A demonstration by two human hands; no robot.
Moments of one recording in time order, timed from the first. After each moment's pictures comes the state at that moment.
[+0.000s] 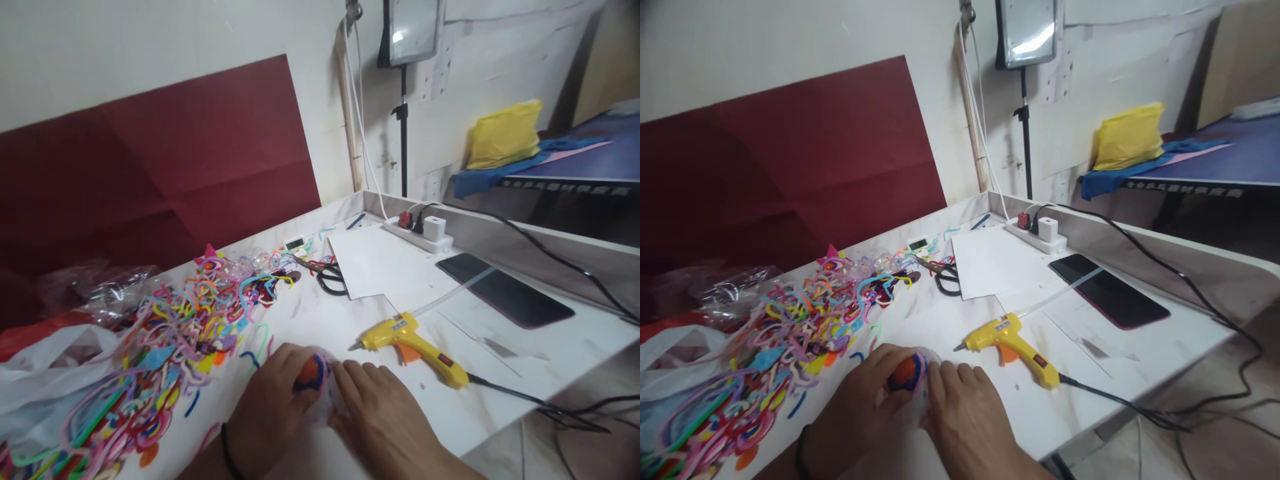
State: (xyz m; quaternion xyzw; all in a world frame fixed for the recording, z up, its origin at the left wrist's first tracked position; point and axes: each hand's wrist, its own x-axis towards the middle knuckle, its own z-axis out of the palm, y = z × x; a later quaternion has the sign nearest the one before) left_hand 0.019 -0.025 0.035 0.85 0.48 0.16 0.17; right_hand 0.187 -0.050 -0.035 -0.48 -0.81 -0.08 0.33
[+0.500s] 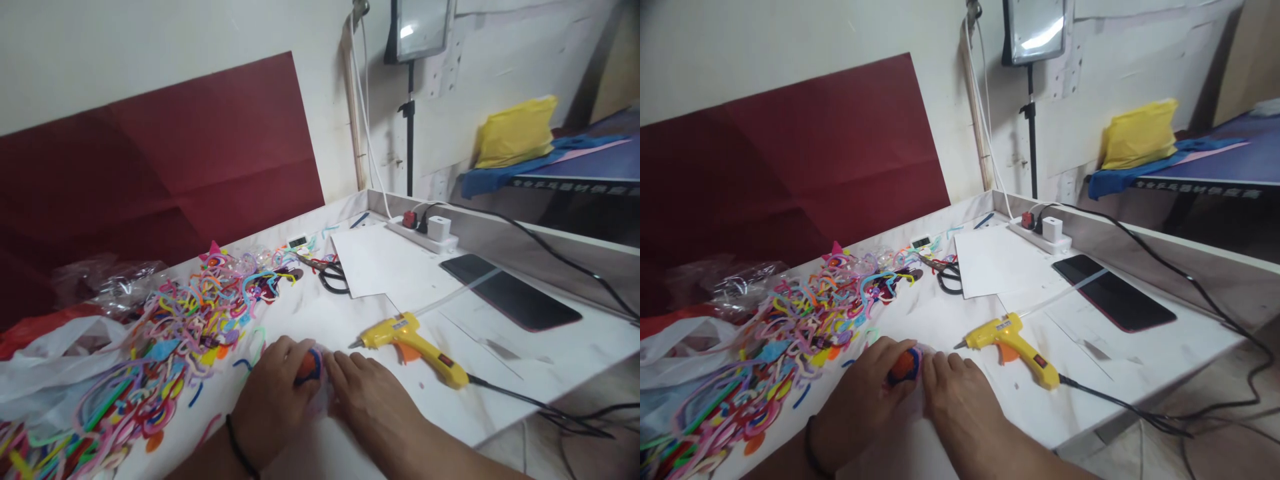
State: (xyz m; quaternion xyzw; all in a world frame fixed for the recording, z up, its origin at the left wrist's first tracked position) left_hand 0.025 -0.026 0.032 0.84 0.52 0.12 0.08; right_hand 0.186 -0.036 -0.035 -0.46 -0.84 -0.09 0.27
